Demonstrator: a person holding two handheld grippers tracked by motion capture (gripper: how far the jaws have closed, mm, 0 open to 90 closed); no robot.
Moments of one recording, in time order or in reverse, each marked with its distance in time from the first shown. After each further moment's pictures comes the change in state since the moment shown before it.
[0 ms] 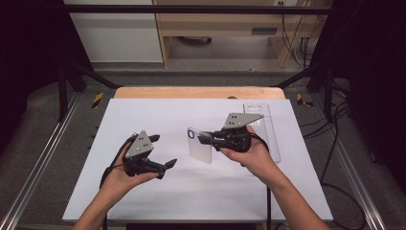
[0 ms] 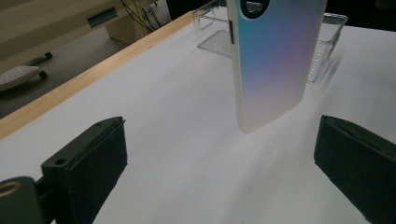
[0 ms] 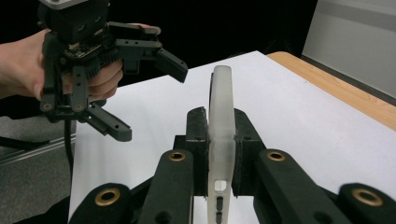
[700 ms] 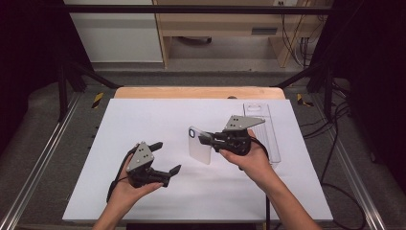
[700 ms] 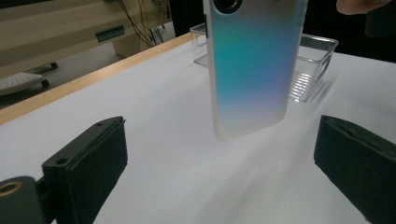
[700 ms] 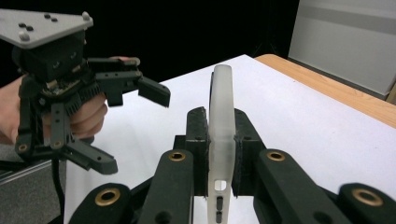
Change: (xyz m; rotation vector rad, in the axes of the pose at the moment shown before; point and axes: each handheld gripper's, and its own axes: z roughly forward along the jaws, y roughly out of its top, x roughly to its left) left arm -0.022 -0.024 0.006 -0.105 0.023 -0.057; right arm 0.004 -0.009 0.000 -0.039 -0.056 0.057
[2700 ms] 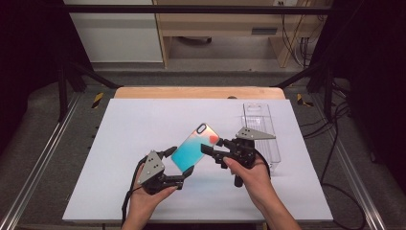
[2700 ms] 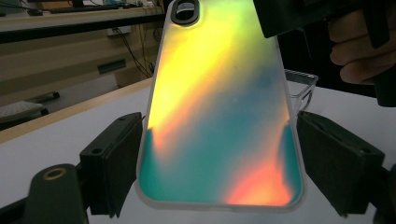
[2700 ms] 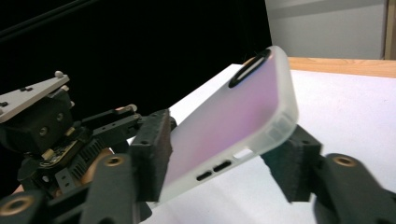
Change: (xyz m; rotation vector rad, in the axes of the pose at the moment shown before) left arm -0.038 -0.008 0.017 -0.172 0.018 -0.030; right arm 0.017 -0.031 -0.011 -0.144 -0.067 0.302
